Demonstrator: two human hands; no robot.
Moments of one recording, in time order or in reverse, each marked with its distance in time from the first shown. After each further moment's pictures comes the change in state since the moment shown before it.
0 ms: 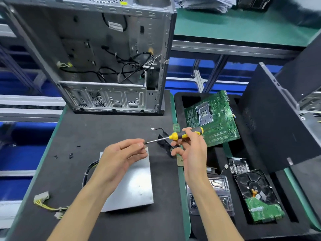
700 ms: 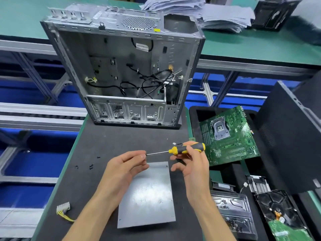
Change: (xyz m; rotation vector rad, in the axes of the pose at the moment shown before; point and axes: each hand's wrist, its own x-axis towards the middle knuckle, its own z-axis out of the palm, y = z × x) left_hand 0.005 0.014 -0.049 -0.013 0.072 0.051; right_hand -0.025 0.018 0.046 0.008 -0.109 -0.049
